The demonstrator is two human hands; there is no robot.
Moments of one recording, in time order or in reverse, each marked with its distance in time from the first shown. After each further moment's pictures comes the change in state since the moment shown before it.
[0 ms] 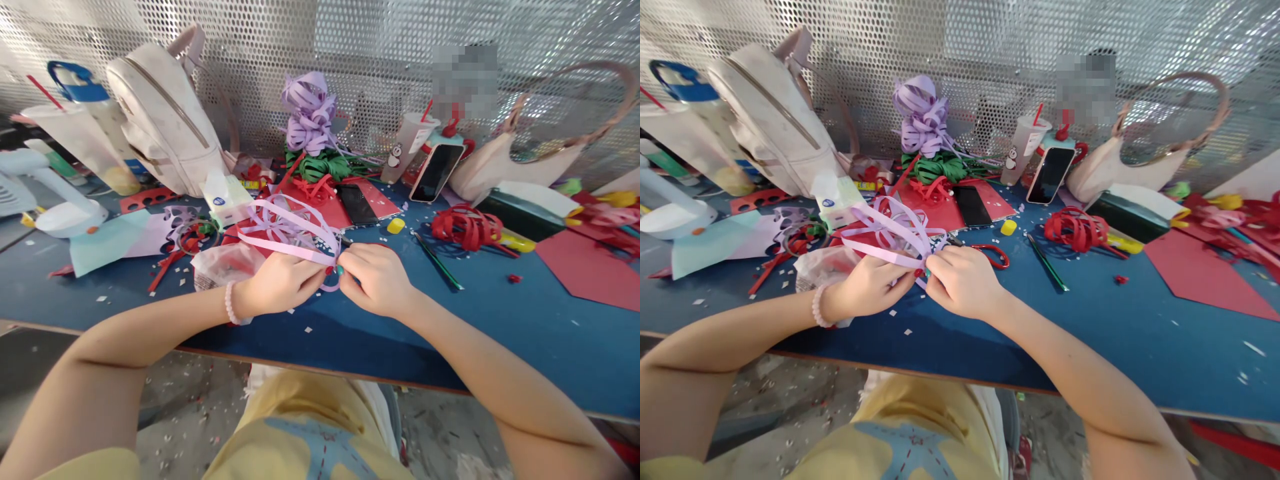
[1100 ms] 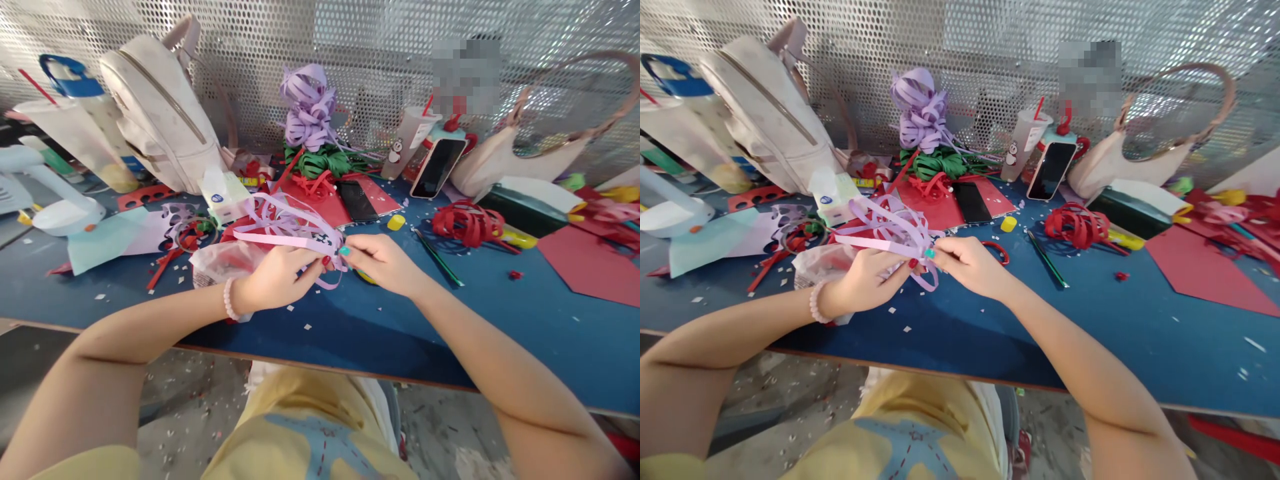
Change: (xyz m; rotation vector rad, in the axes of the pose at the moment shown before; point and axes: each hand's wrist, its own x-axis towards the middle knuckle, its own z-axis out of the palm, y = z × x) left_hand 0.004 0.001 -0.002 -0.160 0.029 -0.122; right_hand 0.003 0.020 -0.008 0.739 -0.200 0.351
